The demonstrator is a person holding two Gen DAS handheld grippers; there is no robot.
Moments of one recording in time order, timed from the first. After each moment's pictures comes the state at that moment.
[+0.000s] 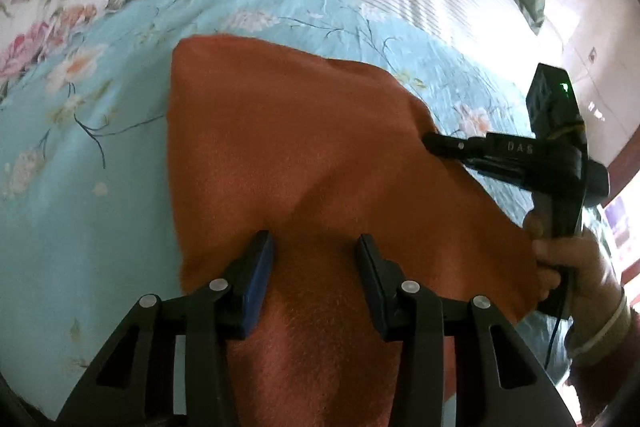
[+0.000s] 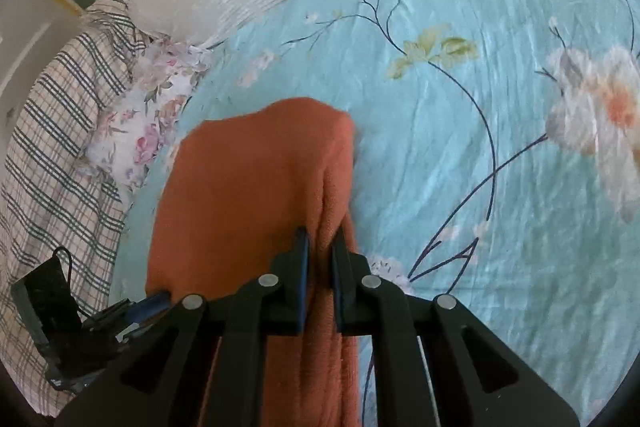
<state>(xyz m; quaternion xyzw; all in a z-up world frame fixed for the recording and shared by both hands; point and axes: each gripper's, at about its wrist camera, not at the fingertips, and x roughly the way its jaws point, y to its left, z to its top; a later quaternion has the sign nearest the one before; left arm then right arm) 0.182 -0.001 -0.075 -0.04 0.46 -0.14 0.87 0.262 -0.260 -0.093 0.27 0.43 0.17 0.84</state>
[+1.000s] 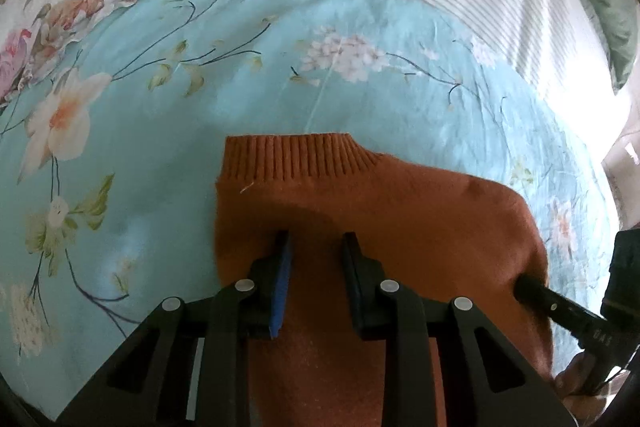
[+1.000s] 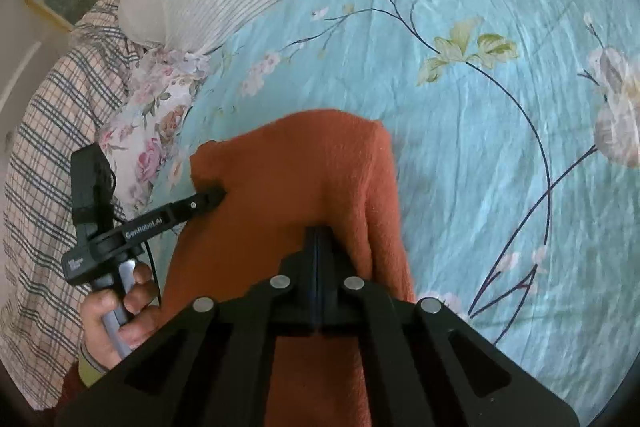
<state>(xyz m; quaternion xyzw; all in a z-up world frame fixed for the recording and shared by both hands) 0.338 0.044 -0.079 -0.07 0.51 -0.06 0.85 0.285 -0.234 -0.084 0.30 0.44 0.17 0.83</state>
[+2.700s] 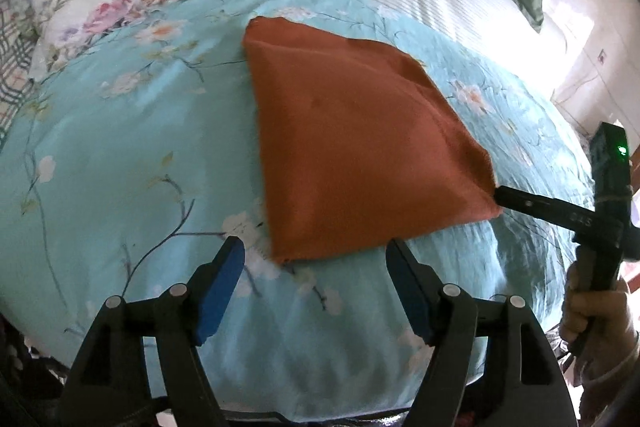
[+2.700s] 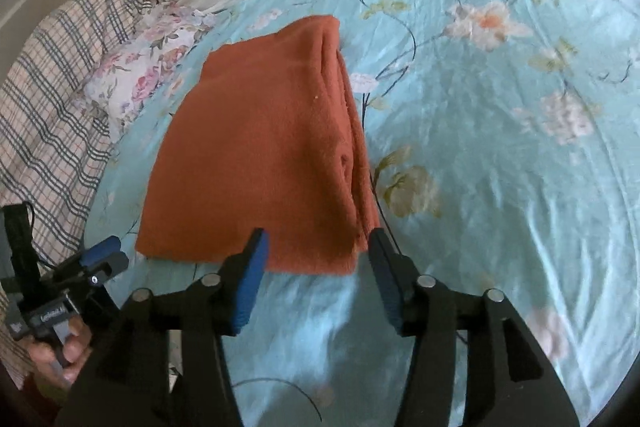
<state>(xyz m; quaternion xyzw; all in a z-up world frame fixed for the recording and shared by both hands) 0.050 0.034 -0.053 -0.04 0.46 -0.09 0.88 0.081 -0.223 -0.061 0.20 0.44 0.10 0.87</state>
